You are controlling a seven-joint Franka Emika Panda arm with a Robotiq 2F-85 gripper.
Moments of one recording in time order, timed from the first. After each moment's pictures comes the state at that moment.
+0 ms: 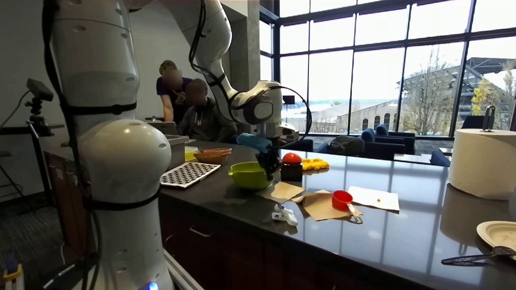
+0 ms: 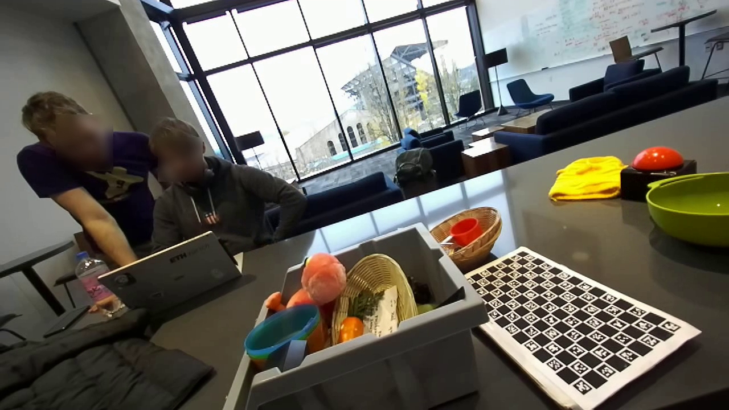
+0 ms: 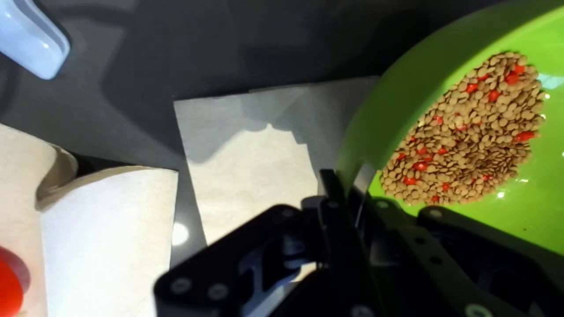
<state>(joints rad) 0.02 -0.06 0.01 -2.54 0.18 2.61 -0.01</state>
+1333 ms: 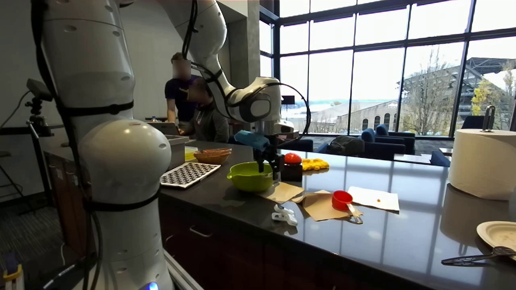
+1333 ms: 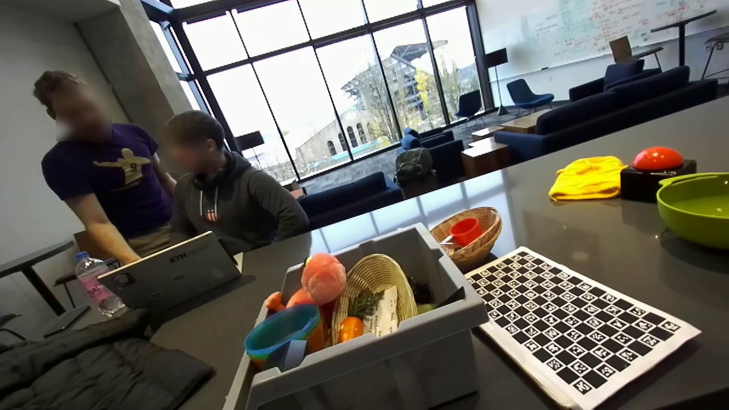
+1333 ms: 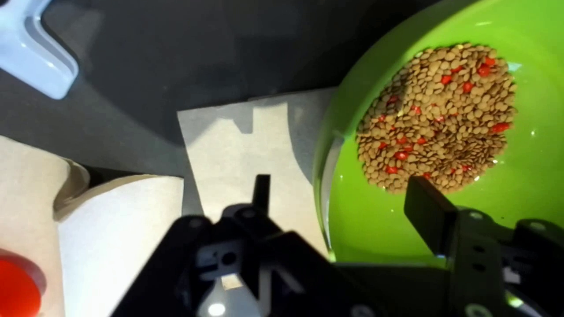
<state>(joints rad) 0.03 -0.11 0.00 -2.58 0.21 2.61 -0.02</state>
